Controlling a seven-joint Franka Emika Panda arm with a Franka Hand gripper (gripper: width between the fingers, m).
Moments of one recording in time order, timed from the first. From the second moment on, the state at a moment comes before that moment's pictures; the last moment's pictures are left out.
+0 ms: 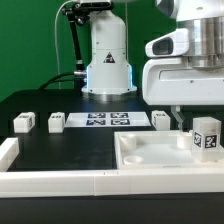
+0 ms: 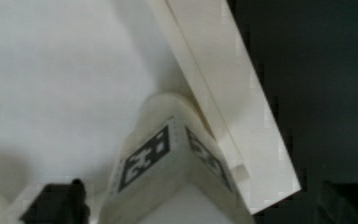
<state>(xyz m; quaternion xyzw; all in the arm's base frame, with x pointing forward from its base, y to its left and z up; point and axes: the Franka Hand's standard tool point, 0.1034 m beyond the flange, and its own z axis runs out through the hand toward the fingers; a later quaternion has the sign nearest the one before) 0.617 0.128 0.073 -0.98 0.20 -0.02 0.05</state>
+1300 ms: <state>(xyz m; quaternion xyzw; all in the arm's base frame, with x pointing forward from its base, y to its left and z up) 0.619 0.119 0.073 -1.00 -0.04 -0.03 0.03</state>
